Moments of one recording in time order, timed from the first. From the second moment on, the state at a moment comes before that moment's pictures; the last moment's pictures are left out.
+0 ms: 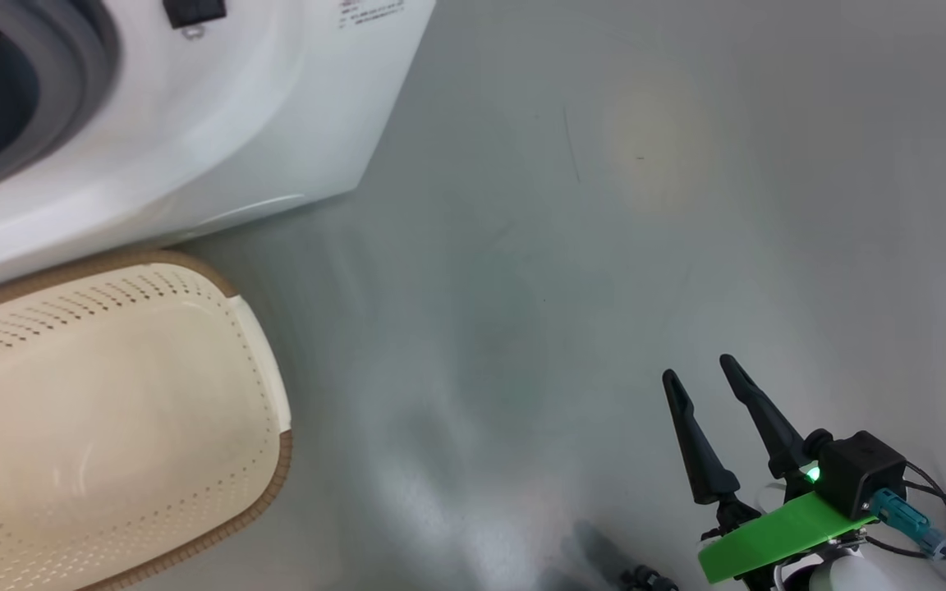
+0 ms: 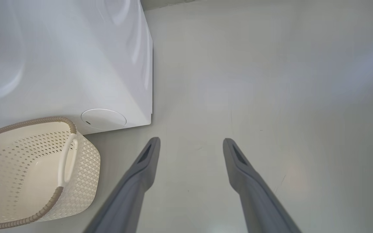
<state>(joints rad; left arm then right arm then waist) -1.46 0.31 0.00 1.27 -0.11 0.04 -0.21 -0.10 -0.08 0.13 0.11 0.28 0.13 -0.26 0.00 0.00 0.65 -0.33</state>
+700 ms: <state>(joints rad) -1.32 0.20 0.04 1.25 -0.20 0.09 -0.26 -0.10 -0.10 0.15 0.14 0.28 0.13 -0.26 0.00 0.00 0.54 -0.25</state>
